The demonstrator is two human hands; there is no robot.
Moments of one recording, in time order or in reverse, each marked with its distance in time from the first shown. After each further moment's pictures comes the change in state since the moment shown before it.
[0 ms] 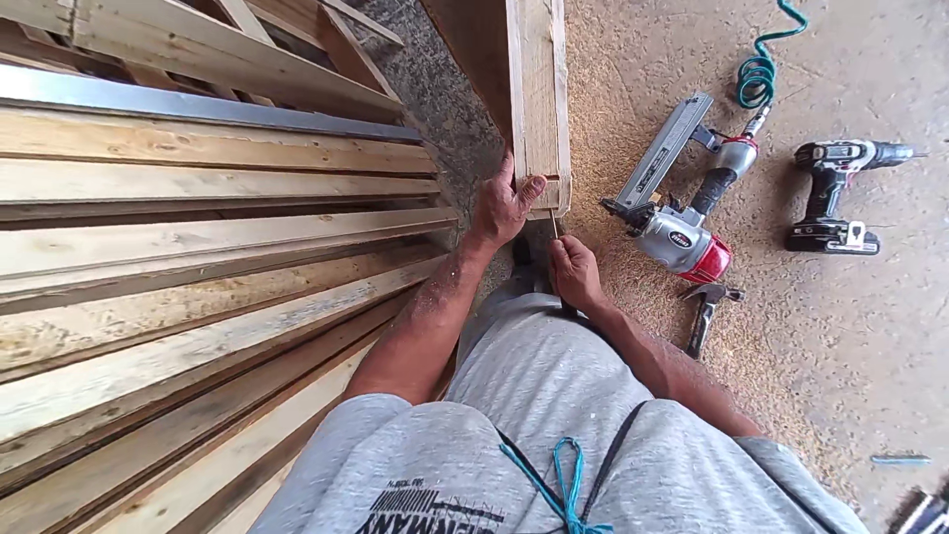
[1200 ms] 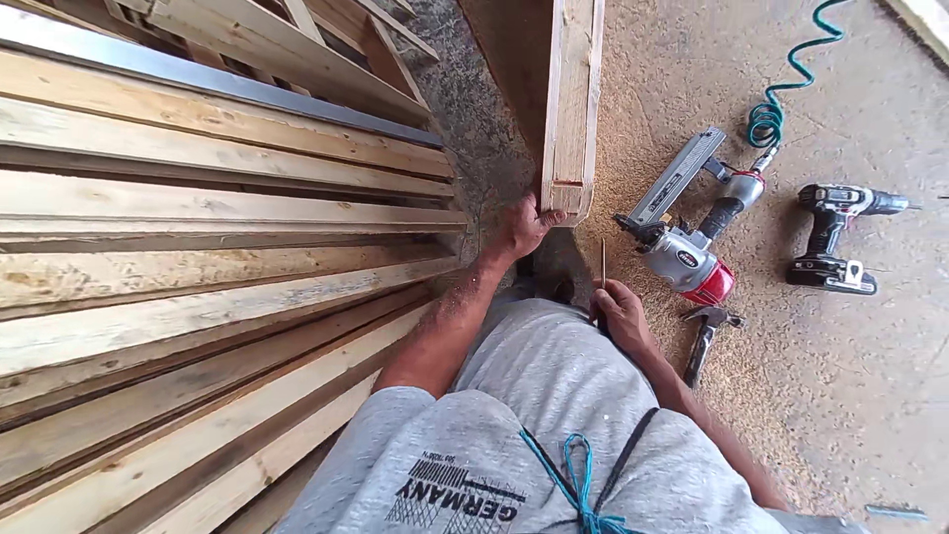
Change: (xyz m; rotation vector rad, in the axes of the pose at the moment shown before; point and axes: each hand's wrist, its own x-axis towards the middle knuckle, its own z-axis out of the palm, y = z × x) left_hand -0.024 -0.020 0.009 -0.235 -0.098 -0.058; right_hand -0.070 0.017 -0.069 -0.132 -0.068 0.095
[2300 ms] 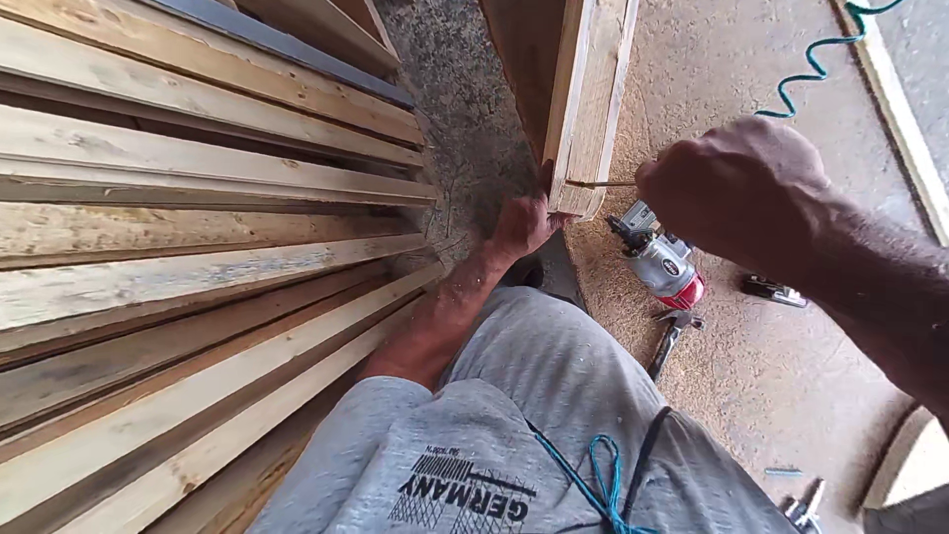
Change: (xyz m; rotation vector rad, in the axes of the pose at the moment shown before) left_hand 0.000 -0.004 0.007 0.495 0.106 0.101; right_hand 0.074 -0.328 0.029 -2.065 -0.367 -0.303
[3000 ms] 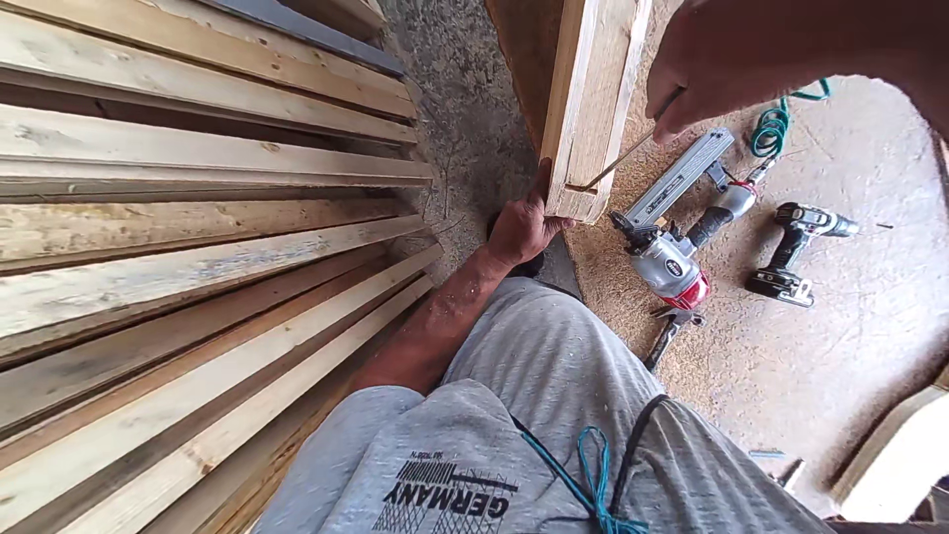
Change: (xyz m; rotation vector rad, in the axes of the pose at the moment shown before) left_hand 0.001 -0.007 0.012 -0.161 0.087 0.087; right_hand 0.119 0.097 -0.005 0.319 -0.107 -0.470
